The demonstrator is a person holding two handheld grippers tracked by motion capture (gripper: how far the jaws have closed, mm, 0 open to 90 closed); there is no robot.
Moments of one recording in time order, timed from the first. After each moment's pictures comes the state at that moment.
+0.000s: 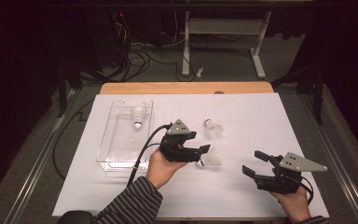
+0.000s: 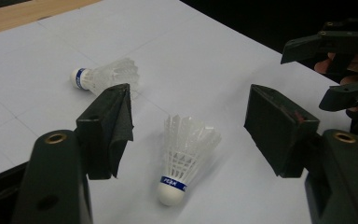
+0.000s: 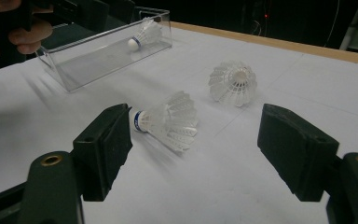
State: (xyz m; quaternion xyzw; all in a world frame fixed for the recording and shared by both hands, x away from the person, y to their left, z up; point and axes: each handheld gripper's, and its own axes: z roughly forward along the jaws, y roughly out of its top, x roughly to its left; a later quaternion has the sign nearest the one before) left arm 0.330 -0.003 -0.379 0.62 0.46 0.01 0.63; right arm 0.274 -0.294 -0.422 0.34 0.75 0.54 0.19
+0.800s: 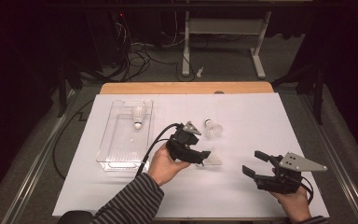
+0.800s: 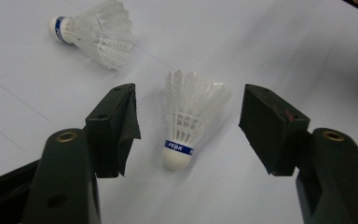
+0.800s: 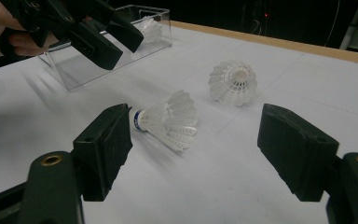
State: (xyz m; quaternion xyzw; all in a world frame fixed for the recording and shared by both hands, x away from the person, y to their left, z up) left arm 0.340 -0.020 -0.391 0.71 0.47 0.01 0.53; right arm 0.274 -0.294 -0.422 0.33 0.75 0.53 0.19
